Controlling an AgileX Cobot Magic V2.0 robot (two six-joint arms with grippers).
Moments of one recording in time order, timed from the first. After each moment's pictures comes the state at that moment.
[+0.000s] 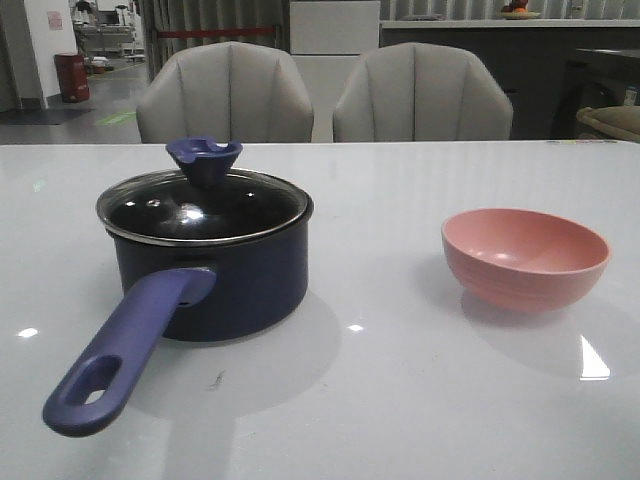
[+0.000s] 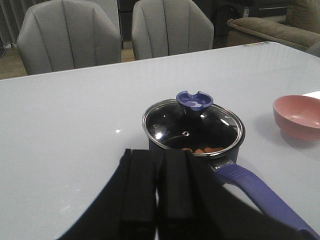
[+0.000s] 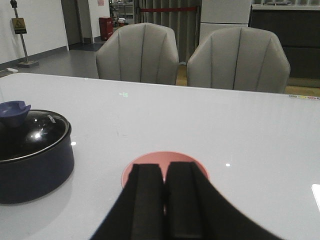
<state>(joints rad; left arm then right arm) -0.28 0.15 -0.36 -0.15 0.46 0.13 0.26 0.19 -0.14 0.37 0.04 -0.30</state>
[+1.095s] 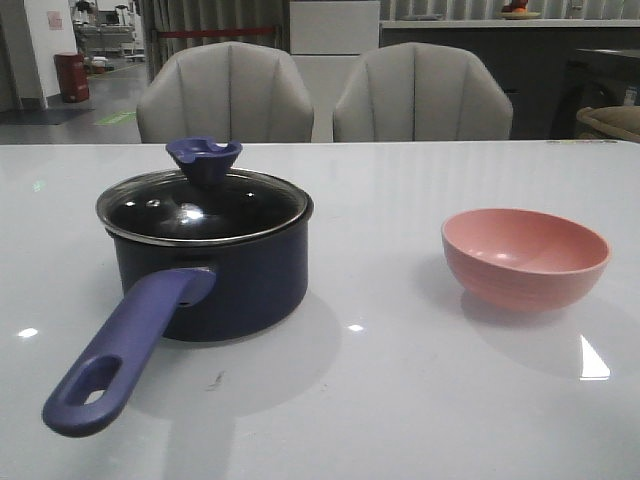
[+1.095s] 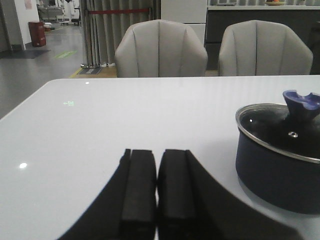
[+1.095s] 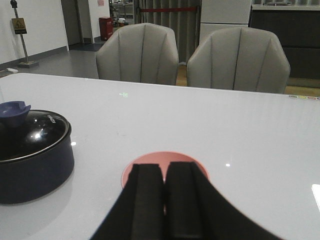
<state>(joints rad) -0.02 0.00 0.00 0.00 0.12 -0.04 0.26 0.19 -0.14 0.37 0.04 -0.30</state>
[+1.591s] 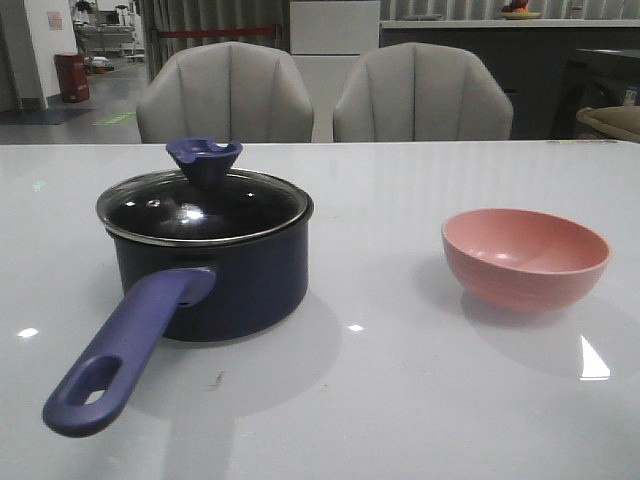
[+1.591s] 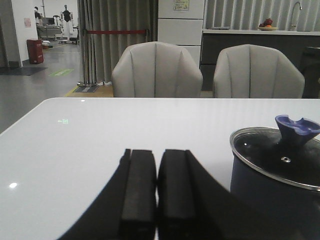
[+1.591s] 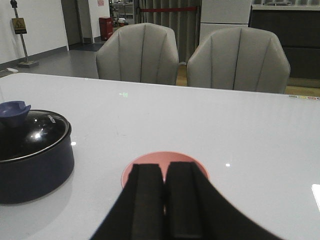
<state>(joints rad) -0.03 0.00 0.00 0.01 0.04 -0.06 0.26 0.19 -0.14 0.37 0.04 -0.30</state>
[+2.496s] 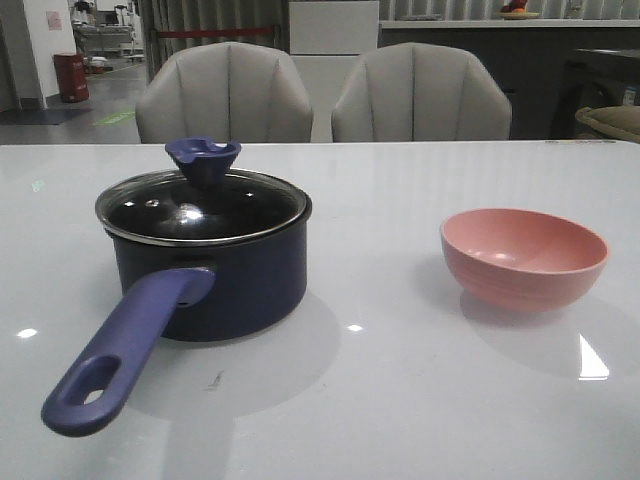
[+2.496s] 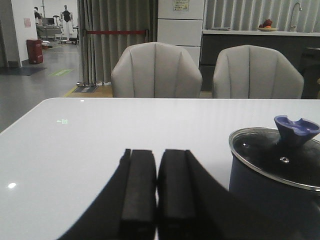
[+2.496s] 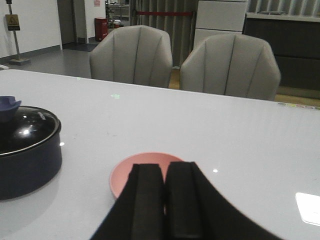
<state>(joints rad) -0.03 0.00 0.00 0.01 0.04 -0.07 0.24 0.16 -0.11 0.28 0.02 -0.27</state>
